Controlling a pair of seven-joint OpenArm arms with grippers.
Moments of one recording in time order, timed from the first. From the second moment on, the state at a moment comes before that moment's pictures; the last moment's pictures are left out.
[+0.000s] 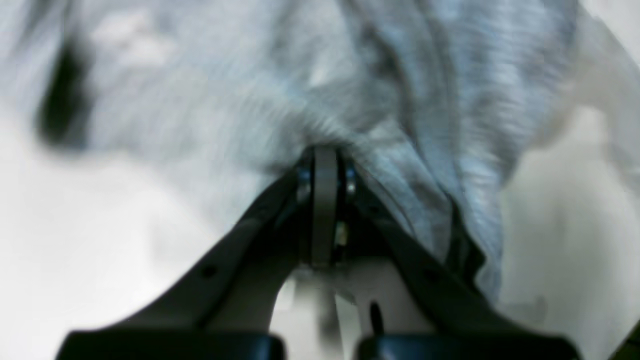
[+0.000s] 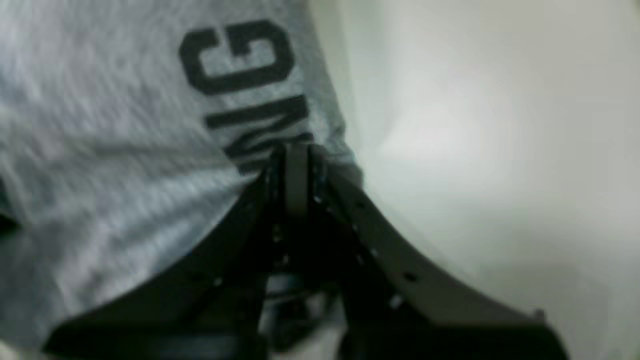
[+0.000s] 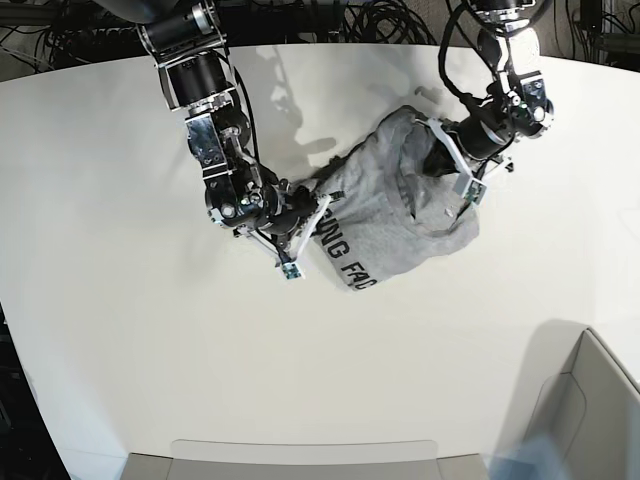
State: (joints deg) left arm 14.0 -6.3 -18.8 92.7 -16.5 -38.5 47.4; right arm 12.3 0.3 -17.7 75.6 15.7 8.2 -53.4
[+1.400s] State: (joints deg) left arm 17.8 -10.9 -17.0 115.3 -10.7 -36.4 62.5; right arm 26.7 1.5 -22.5 66.8 13.9 13.1 -54.4
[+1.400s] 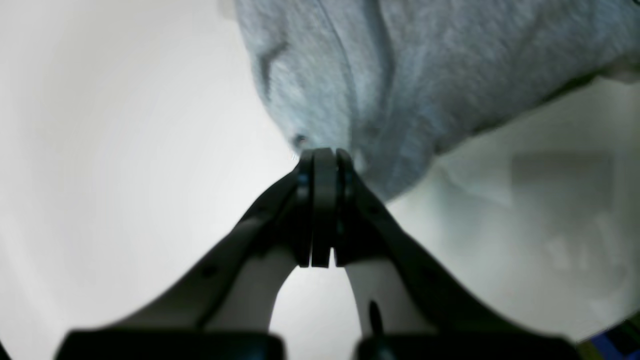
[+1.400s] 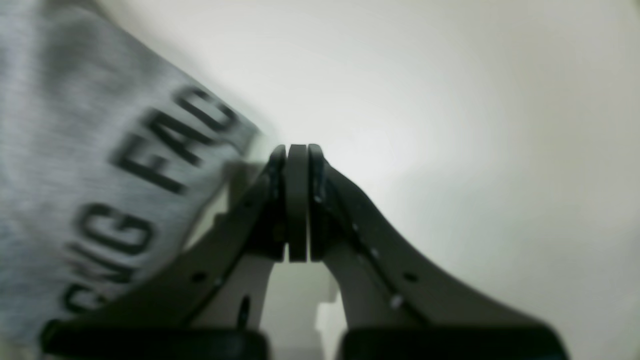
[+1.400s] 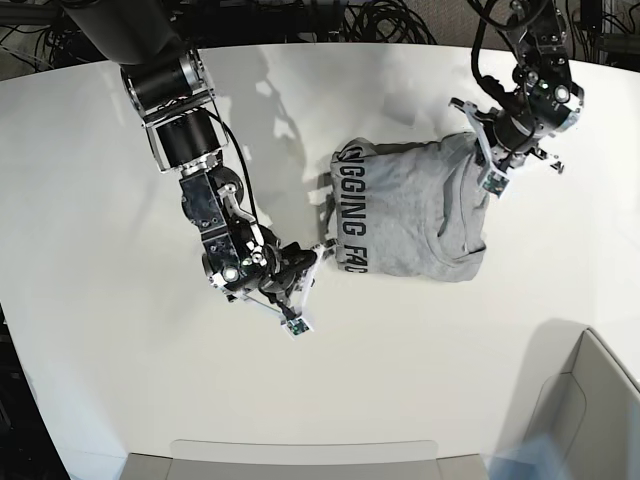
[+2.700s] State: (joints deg) left arm -16.2 -13.3 -28.9 75.6 4.6 -36.3 59.4; right arm 11.2 2.5 -39.8 92.2 14.4 13.3 -62.4
